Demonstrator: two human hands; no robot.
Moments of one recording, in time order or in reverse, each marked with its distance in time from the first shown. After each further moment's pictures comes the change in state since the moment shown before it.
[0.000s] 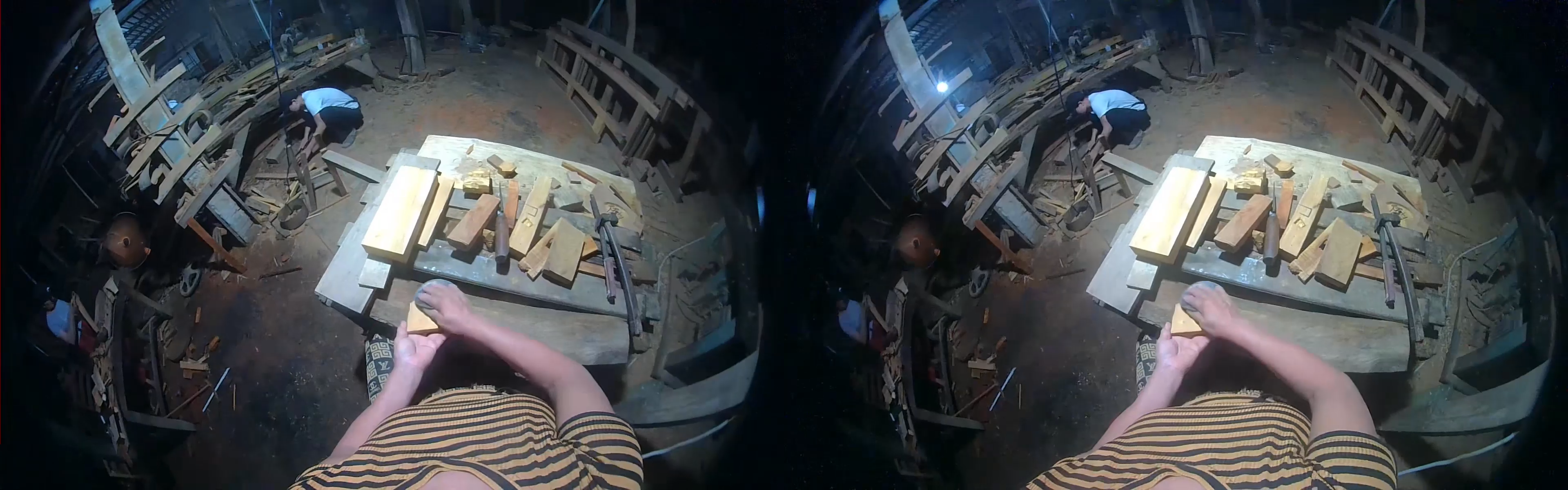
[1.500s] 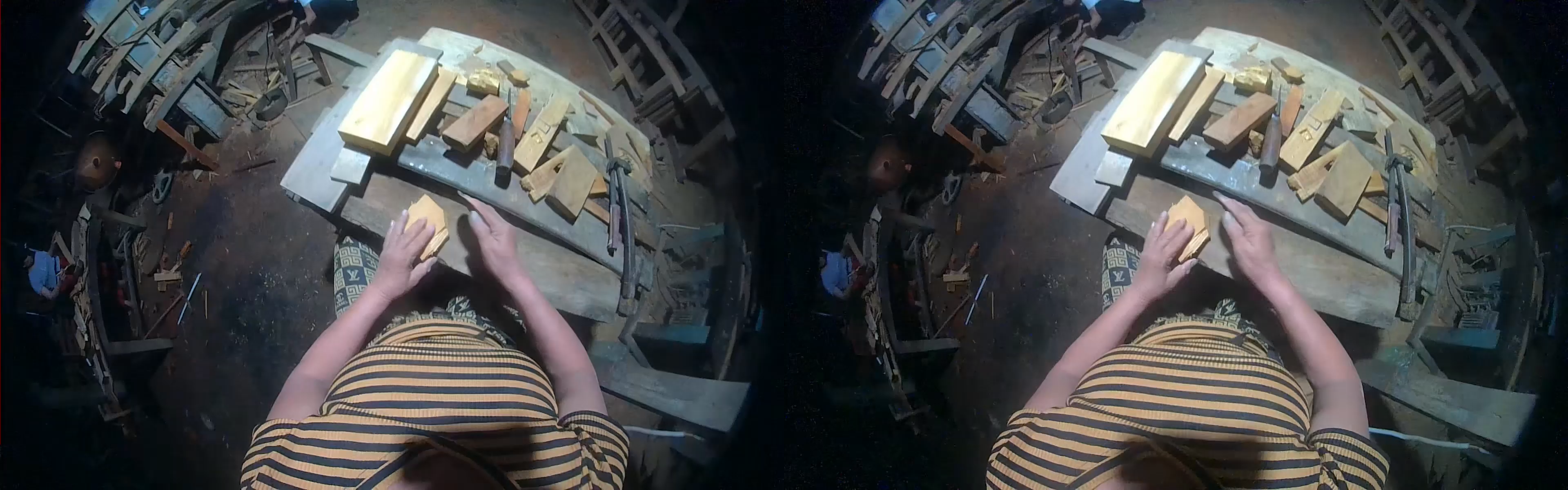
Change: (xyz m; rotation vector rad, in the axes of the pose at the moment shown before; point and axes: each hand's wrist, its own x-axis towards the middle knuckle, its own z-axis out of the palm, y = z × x) left_hand -0.010 0.003 -0.015 2.162 -0.519 1.134; right_hand -0.061 -0.011 -0.075 0.556 0.236 0.439
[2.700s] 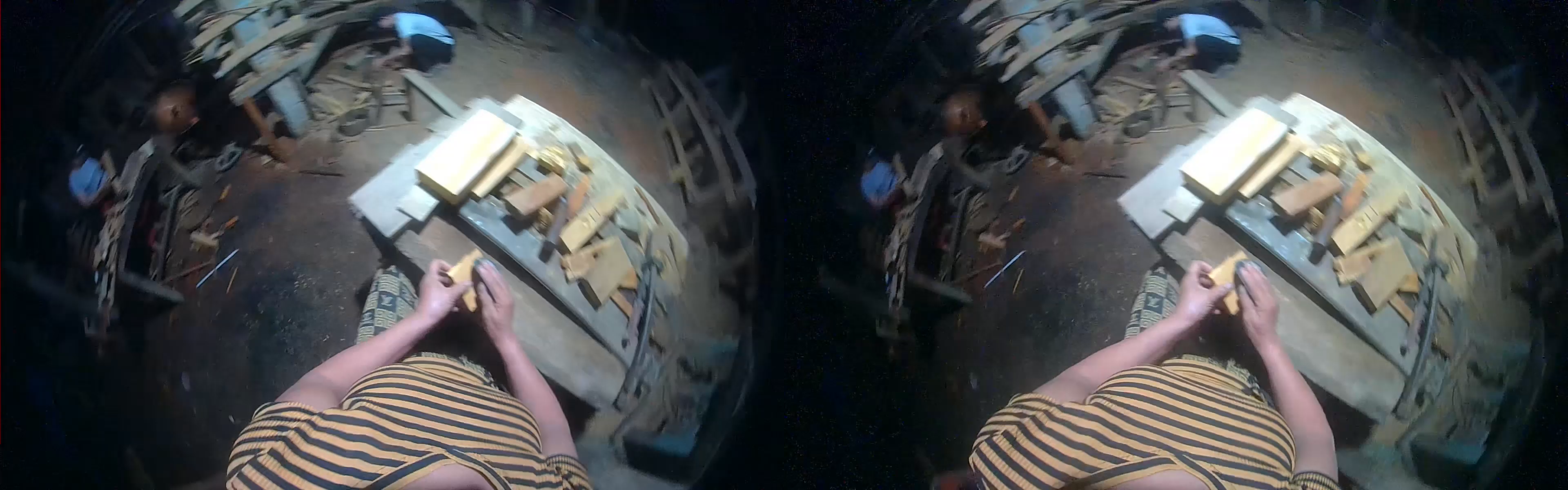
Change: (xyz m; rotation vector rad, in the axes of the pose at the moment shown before) left_hand 0.031 0.040 -0.003 -0.742 0.303 -0.972; right_hand -0.008 0.039 0.044 -0.042 -0.035 -0.279
